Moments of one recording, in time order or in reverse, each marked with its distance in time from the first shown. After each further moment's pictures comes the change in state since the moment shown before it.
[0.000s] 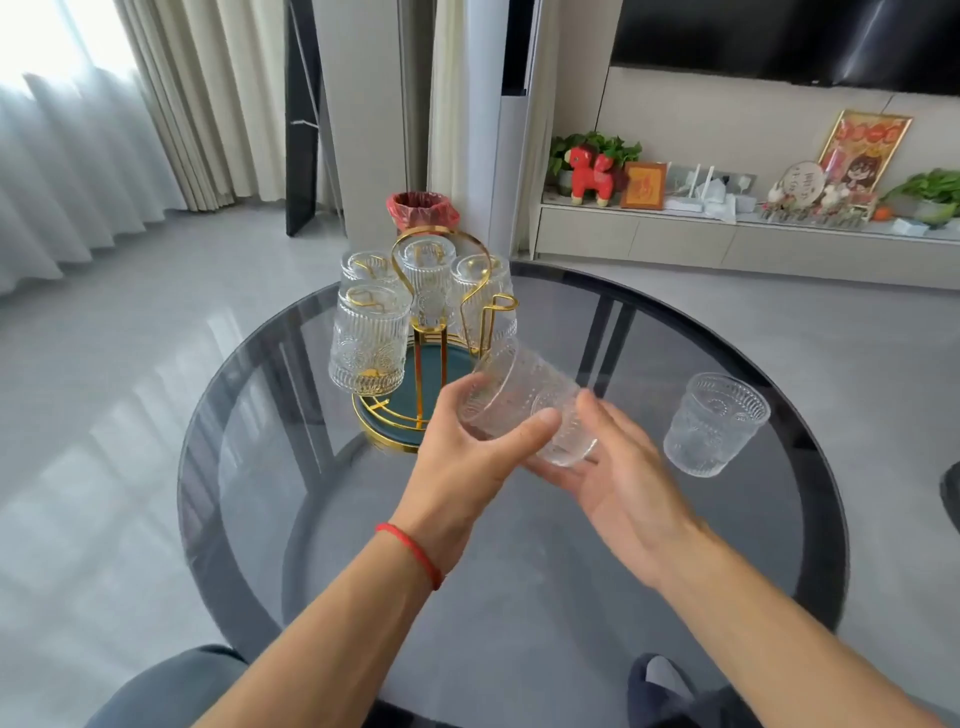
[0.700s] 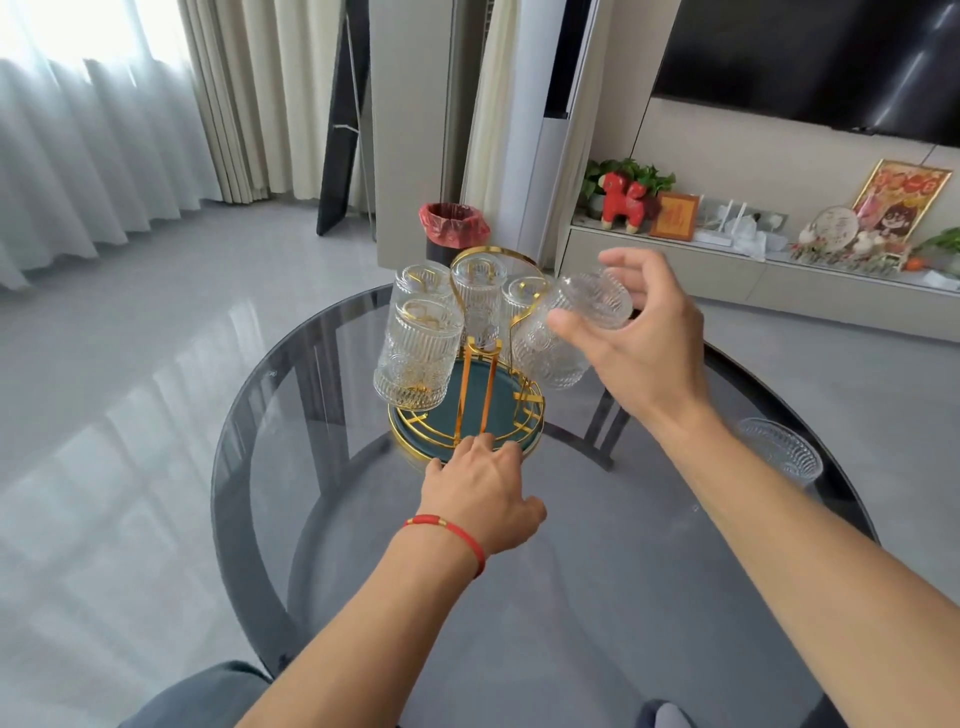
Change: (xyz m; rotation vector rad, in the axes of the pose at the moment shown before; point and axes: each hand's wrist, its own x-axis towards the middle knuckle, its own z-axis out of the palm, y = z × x) left_hand 0.027 -0.002 -0.027 1.366 -0.238 -0.020; right_hand 0.081 -0.071 0.061 -0.978 0.277 -0.736
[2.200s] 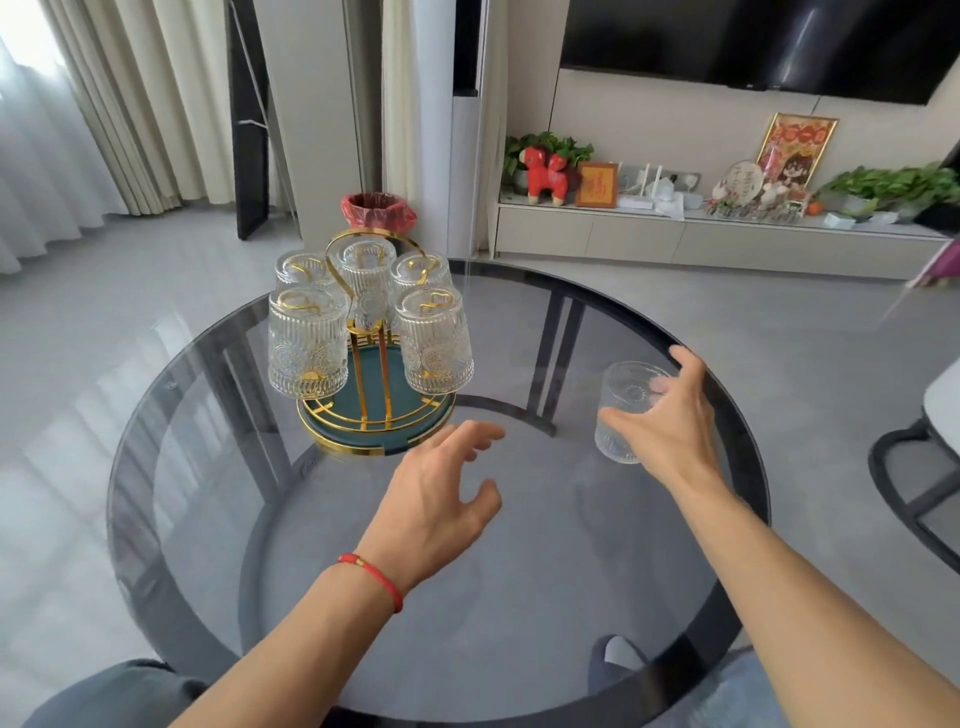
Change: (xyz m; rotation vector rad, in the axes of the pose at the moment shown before) left_hand -0.024 0.033 0.038 -0.389 0.345 0.371; right_hand -0.077 0.141 -0.093 -0.169 0.029 0.550
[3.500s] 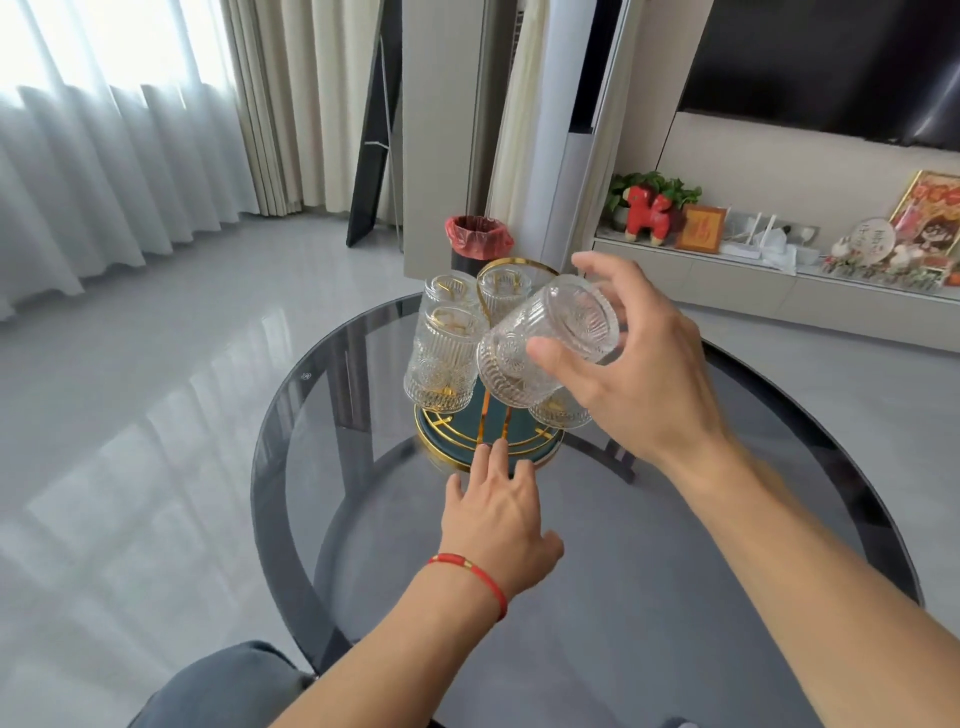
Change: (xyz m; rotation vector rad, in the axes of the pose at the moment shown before) left_hand -0.001 -0.024 -0.027 0.449 -0.253 -0.349; right_hand -0.063 -0.193 0.049 0.087 -0.208 -0.738
